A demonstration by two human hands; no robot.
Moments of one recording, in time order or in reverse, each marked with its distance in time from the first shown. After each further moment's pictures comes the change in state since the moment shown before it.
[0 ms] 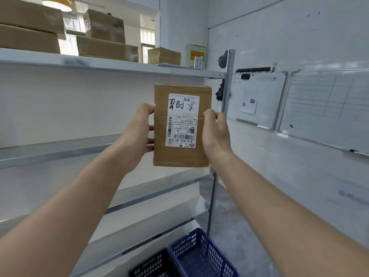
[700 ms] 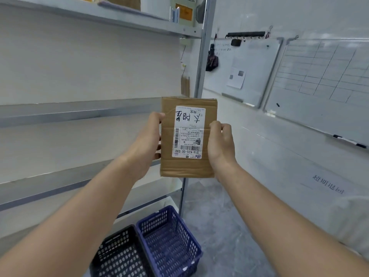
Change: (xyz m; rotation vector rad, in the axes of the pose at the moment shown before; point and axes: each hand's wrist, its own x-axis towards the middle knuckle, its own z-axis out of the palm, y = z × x) left_hand 0.078 -0.131 0.212 0.010 -0.085 -0.204; right_hand 0.135 0.155 -0.160 -0.128 0.053 0.198
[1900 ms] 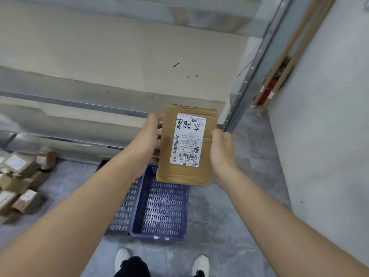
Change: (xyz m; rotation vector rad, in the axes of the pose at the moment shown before) left_hand 0.352 -0.235 0.152 -0.066 0.687 -0.499; right_hand 0.404 0.318 0.092 -0.237 -0.727 0.353
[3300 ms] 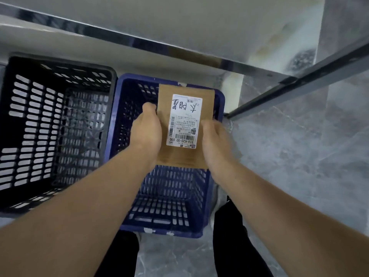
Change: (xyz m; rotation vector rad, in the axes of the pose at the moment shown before) left_hand 0.437 -0.497 0.026 -0.046 0.294 -0.488; right_hand 0.283 0.487 0.237 -0.301 -0.248 0.379
